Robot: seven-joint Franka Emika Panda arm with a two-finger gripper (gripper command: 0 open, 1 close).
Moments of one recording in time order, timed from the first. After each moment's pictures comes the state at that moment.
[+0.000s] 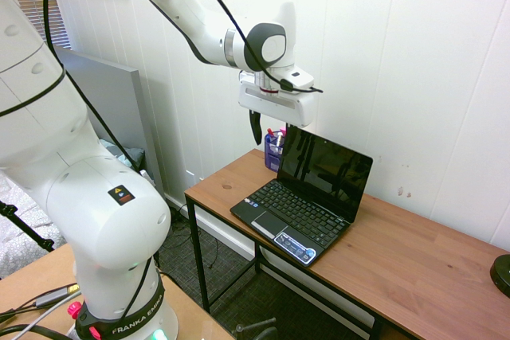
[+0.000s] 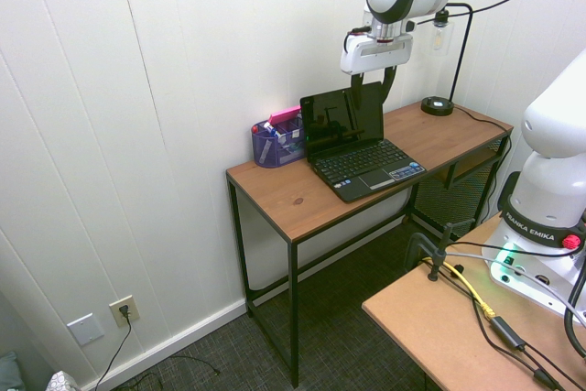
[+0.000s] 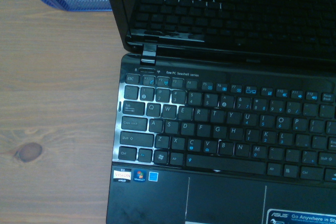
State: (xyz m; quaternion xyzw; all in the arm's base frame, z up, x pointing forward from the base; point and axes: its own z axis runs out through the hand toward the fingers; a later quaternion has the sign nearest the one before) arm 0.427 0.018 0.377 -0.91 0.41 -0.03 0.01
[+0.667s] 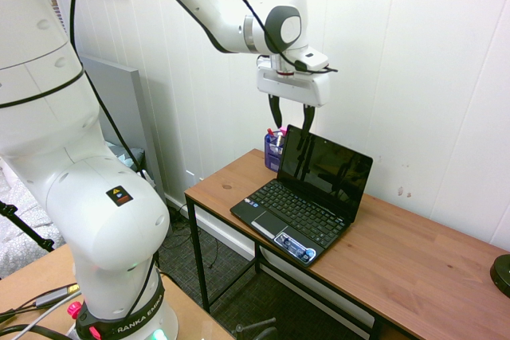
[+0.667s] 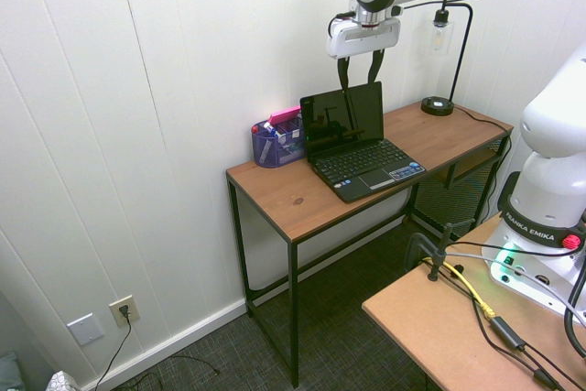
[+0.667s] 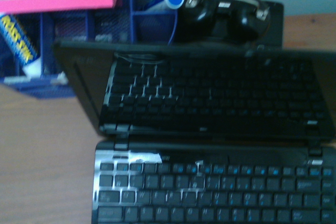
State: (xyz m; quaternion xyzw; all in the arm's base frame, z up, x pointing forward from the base) arm 0.505 0.003 0.414 -0.89 0.45 -0.08 -0.01
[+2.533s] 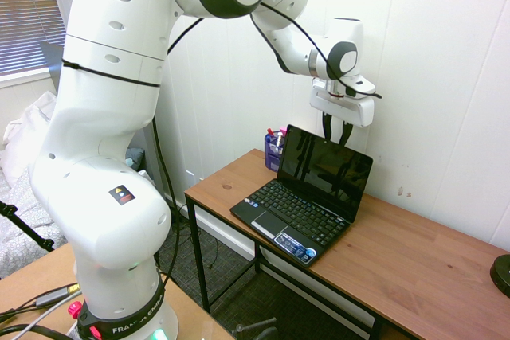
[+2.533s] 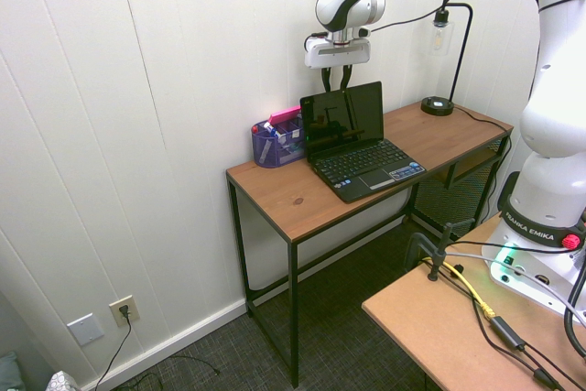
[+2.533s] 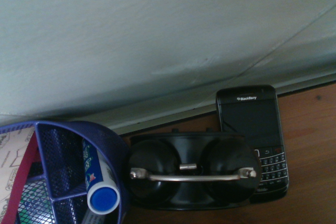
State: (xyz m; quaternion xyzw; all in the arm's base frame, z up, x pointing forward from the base) arm 0.641 -0.050 0.330 -0.86 0.51 -0.04 0.00
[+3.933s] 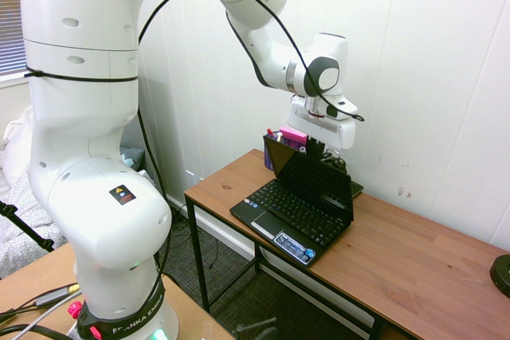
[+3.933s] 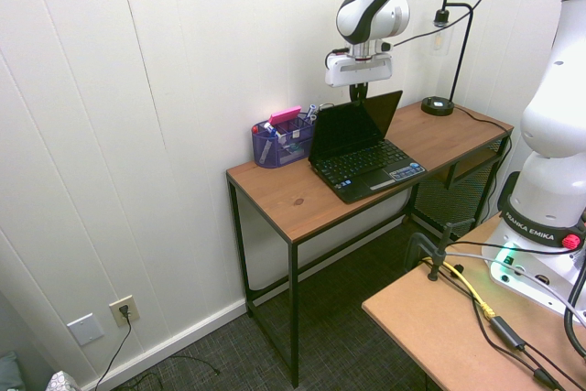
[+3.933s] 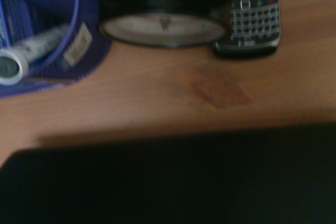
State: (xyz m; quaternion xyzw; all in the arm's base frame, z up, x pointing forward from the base) arm 0.520 -0.047 0.287 -0.87 0.49 0.03 -0.02
